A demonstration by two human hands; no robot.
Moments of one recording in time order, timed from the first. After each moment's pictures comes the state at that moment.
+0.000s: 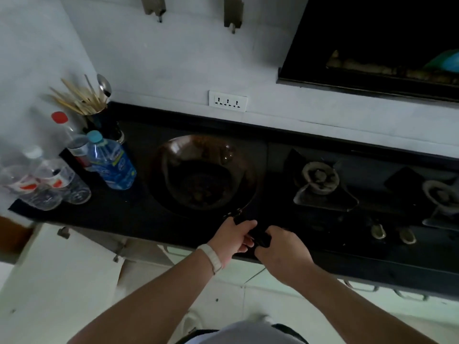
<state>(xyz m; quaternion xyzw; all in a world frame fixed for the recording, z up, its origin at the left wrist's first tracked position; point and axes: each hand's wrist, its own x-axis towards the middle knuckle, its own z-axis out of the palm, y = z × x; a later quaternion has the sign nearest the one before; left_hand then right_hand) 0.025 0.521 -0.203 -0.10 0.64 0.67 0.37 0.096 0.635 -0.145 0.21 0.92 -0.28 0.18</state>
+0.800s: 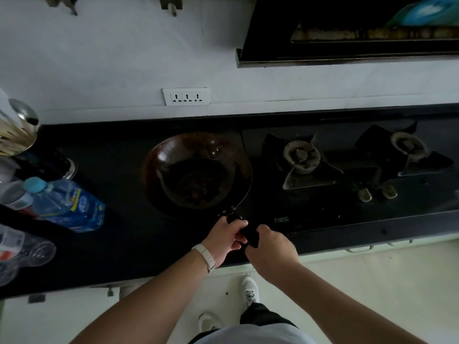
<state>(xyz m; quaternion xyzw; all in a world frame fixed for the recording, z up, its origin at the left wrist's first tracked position) -0.039 0.507 -0.233 -0.04 0.61 0.63 0.49 0.059 0.598 -0.179 0.31 0.90 -0.25 0.16</state>
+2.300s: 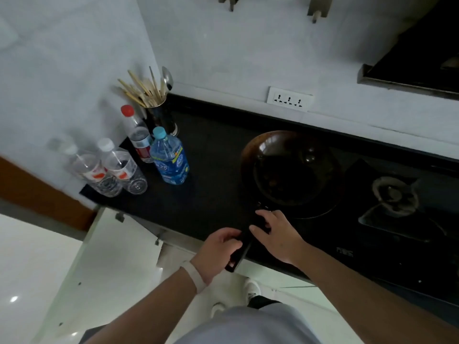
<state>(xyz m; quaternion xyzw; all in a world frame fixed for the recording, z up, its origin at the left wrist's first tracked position) 0.000 0.366 -0.208 -0.14 0.70 0.62 0.32 -0.019 0.553 -0.225 0.05 0.91 -0.36 0.21</state>
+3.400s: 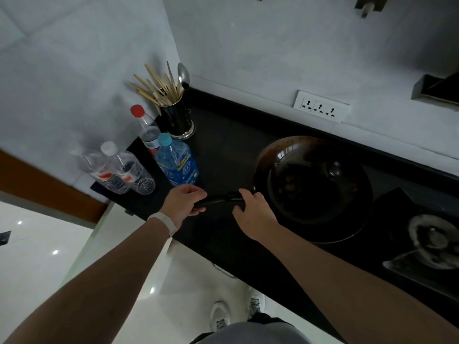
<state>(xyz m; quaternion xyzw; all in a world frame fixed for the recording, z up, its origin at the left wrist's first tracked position) -0.145 0.309 -0.202 -0.29 0.73 0.59 0.18 -0.143 0.506 -0.212 -0.03 0.92 -0.27 0.27</state>
